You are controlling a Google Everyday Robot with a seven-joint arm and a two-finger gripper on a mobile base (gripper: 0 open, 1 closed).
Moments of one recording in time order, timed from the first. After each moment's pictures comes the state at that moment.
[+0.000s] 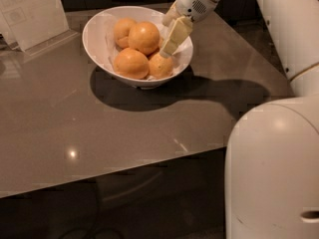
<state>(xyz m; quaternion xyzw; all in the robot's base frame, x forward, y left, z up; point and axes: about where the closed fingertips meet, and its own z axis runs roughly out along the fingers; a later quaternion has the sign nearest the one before) 0.683 -0.027 0.943 -0.66 0.68 0.17 0.27</state>
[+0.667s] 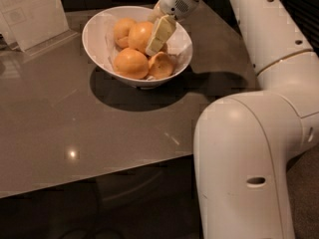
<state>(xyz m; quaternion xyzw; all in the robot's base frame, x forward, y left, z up) 0.704 0.013 0.937 -0.68 0.66 0.18 0.26</state>
